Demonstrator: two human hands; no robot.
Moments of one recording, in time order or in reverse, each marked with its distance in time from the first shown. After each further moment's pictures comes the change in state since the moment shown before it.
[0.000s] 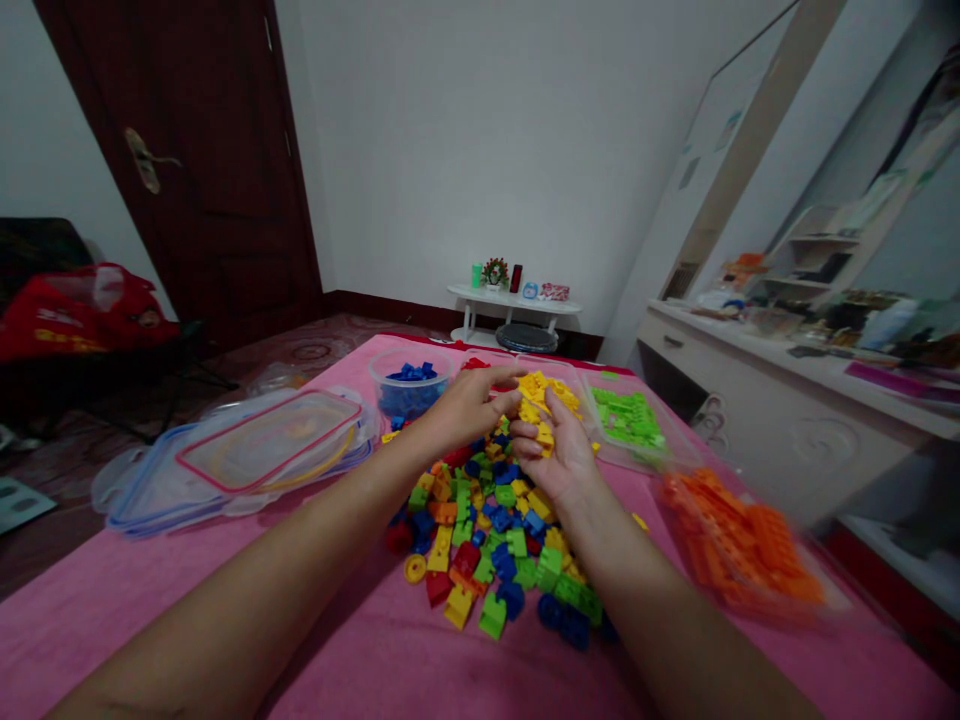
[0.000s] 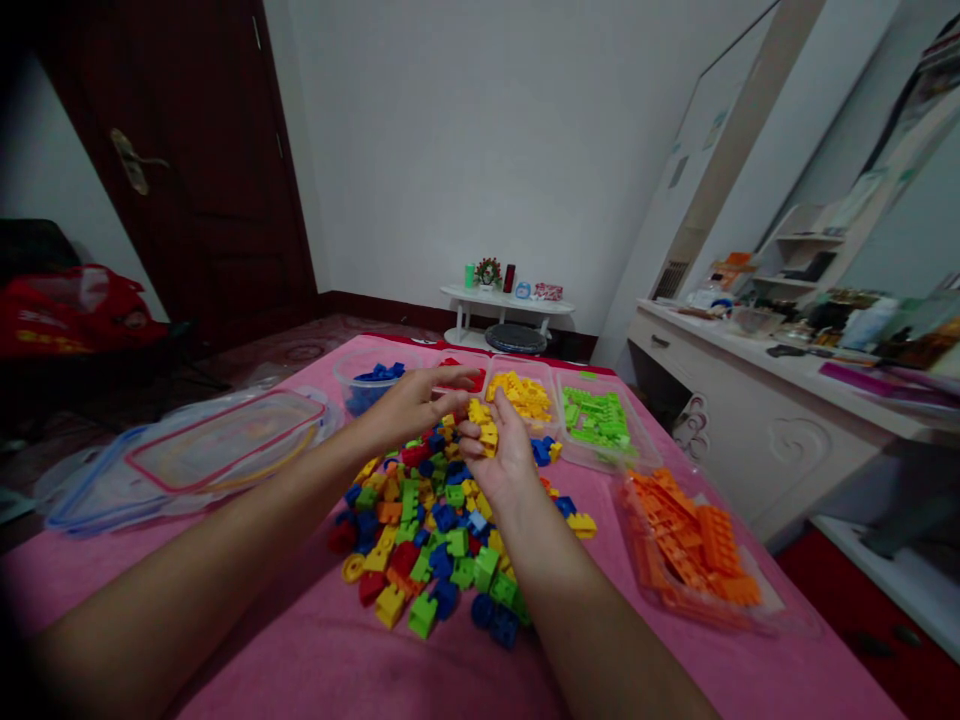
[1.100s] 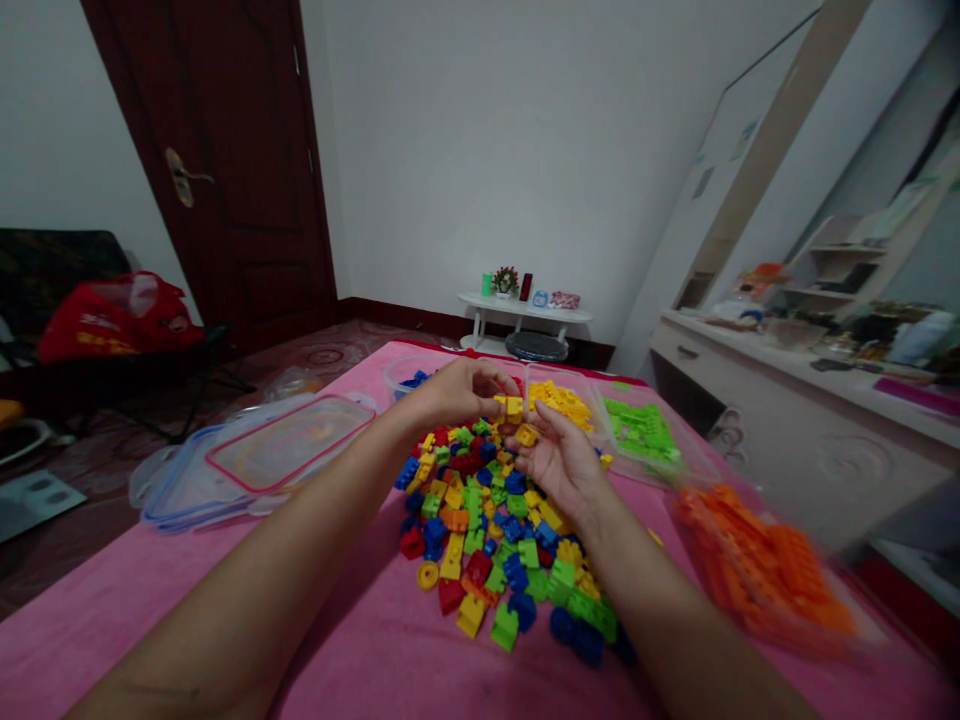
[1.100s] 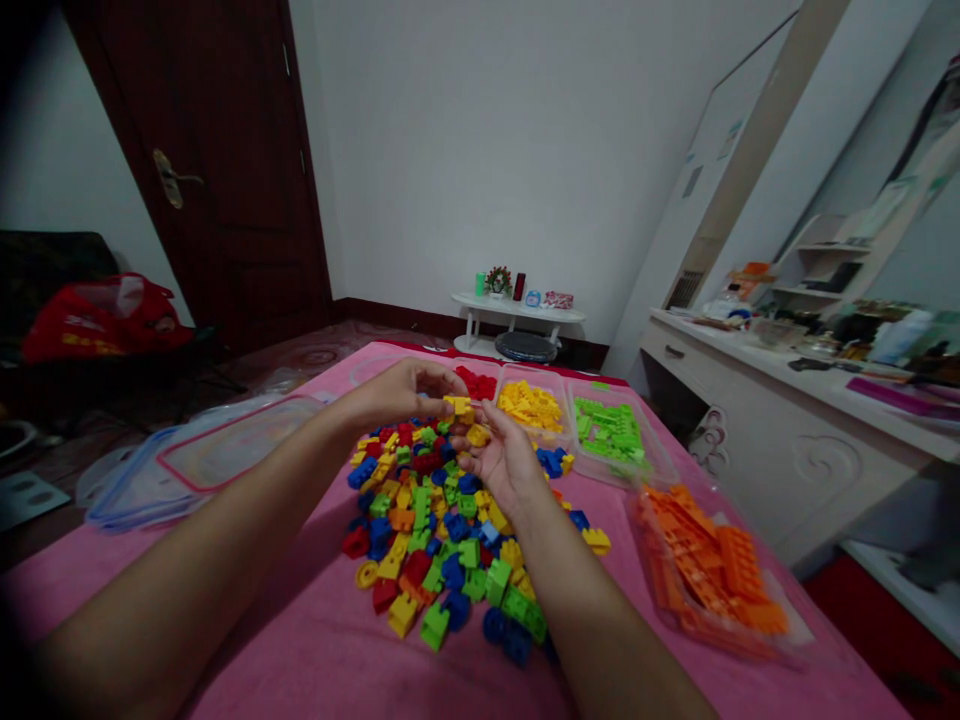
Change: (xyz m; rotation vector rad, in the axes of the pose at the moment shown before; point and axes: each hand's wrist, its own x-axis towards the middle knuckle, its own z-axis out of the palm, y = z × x) left_hand 0.002 -0.017 -0.038 -0.313 -0.191 -0.051; right_hand -0.003 0.004 0.001 -0.325 0.015 -0.012
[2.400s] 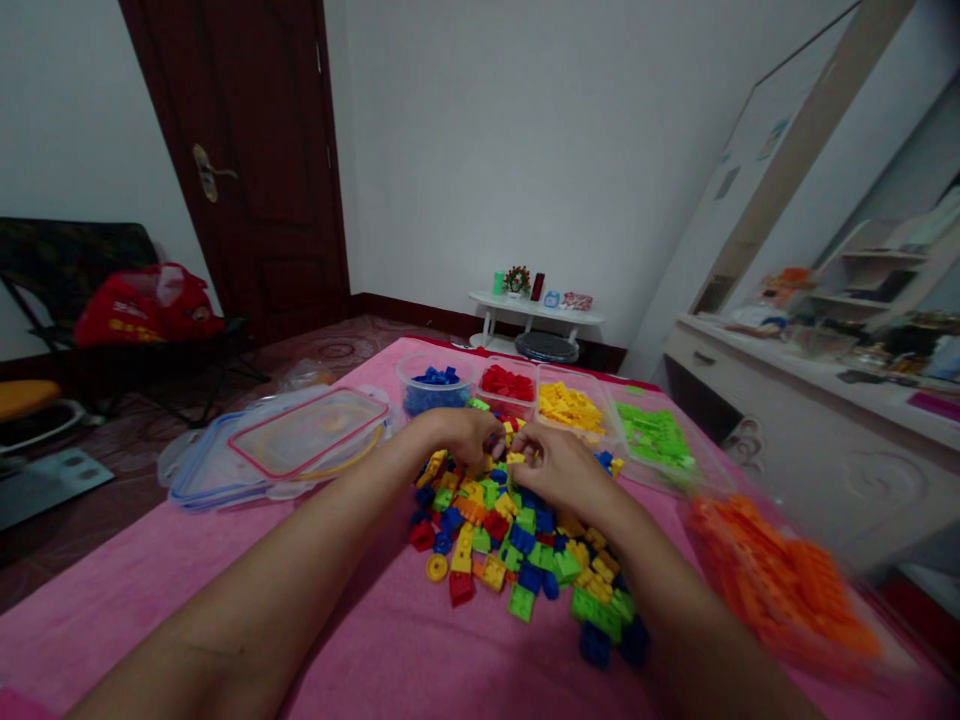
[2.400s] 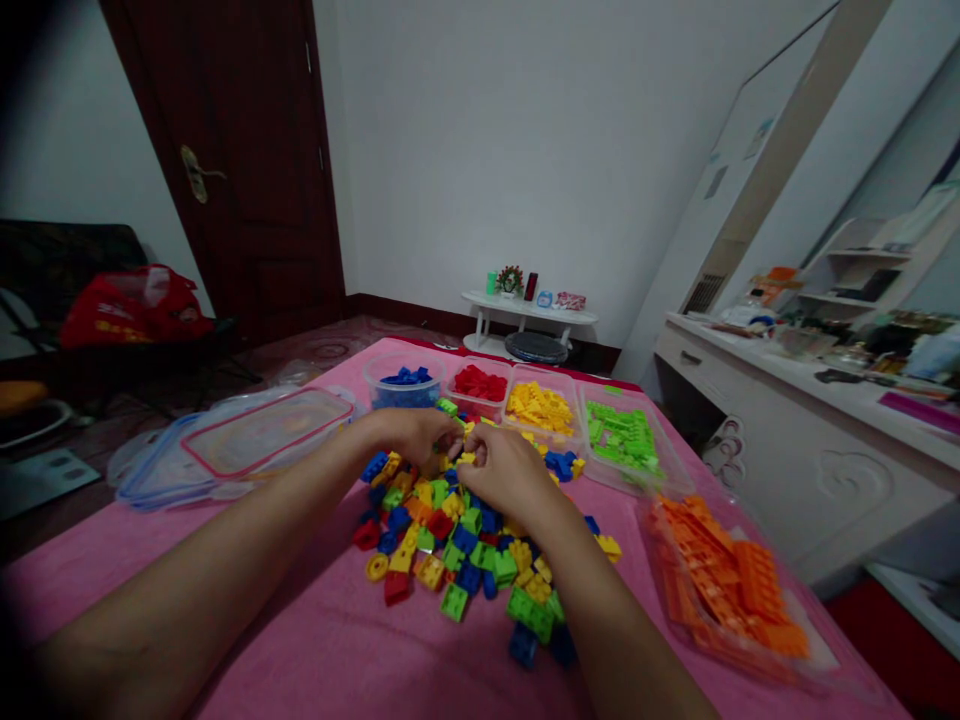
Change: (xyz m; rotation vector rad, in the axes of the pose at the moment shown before) left_hand -0.003 -0.039 0.012 0.711 -0.526 -0.281; right_hand -0.005 0.000 -0.004 -1.758 -0.057 -0.411
